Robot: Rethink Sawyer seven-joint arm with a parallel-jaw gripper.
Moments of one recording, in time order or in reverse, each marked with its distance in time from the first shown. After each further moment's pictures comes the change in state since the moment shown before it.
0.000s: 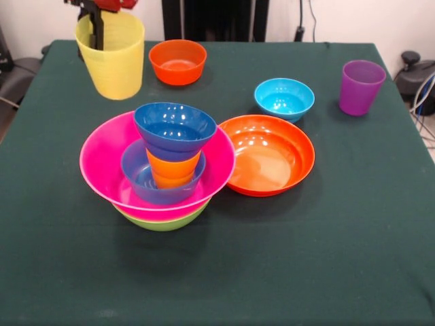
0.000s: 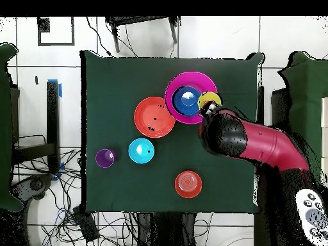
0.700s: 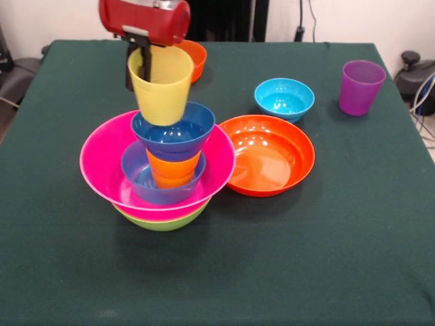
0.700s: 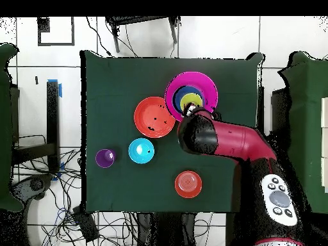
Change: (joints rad) arm 0.137 0.079 -0.077 0.000 0.001 -0.107 0.000
